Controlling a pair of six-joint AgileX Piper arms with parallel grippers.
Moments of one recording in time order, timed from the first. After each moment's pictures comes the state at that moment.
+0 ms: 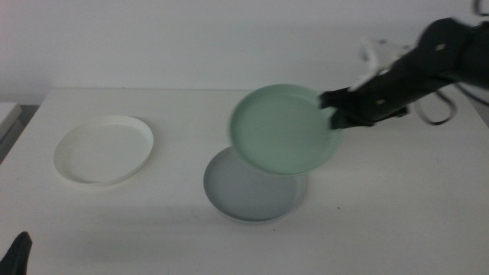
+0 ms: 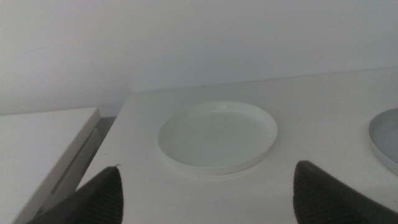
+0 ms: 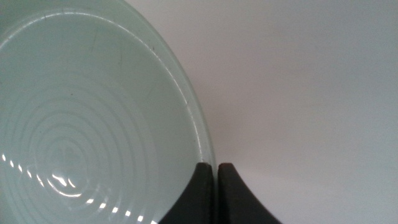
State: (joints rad) left arm 0.01 0.00 0.00 -0.04 0.22 0.11; right arm 0.28 1.84 -1.41 0.35 0.71 -0.05
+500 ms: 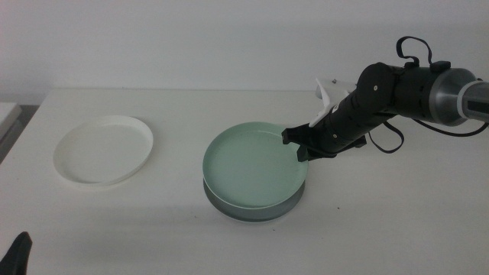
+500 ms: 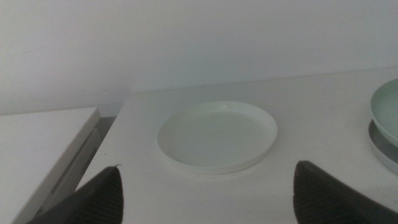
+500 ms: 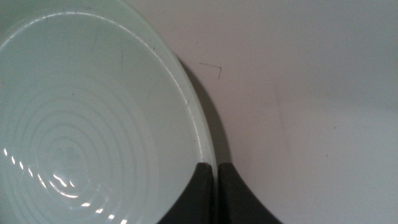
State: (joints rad) left arm 0.01 0.00 0.00 -0.04 0.22 0.11; right arm 0.40 2.00 -1.41 0.35 0.63 -0.01
